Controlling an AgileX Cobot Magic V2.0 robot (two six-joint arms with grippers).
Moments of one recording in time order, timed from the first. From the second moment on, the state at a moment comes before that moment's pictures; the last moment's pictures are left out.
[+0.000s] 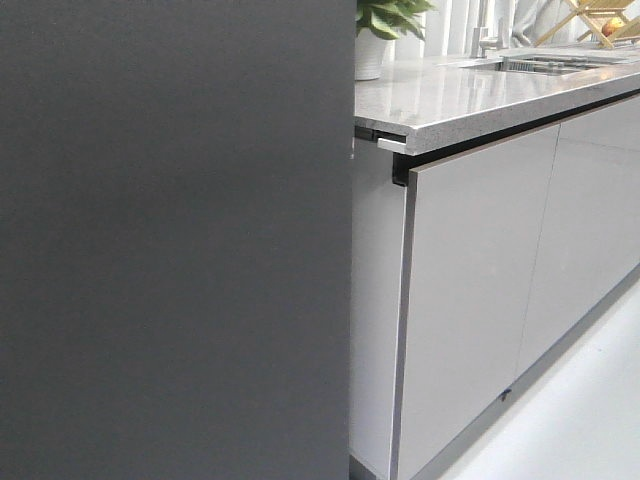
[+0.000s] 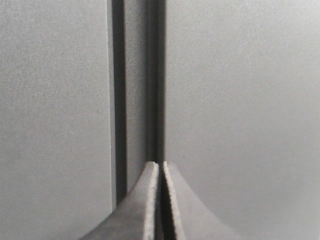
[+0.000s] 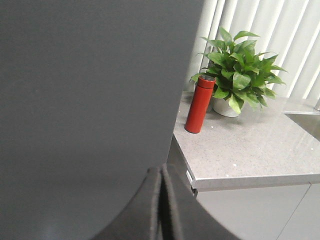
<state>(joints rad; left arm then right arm) 0.03 -0.01 0.00 -0.03 -0.13 -0.02 0.54 0.68 -1.45 -0.13 0.93 -0.12</state>
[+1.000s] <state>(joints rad) 0.03 -0.01 0.00 -0.03 -0.13 -0.02 0.54 0.59 -1.35 -0.11 0.93 -0.10</state>
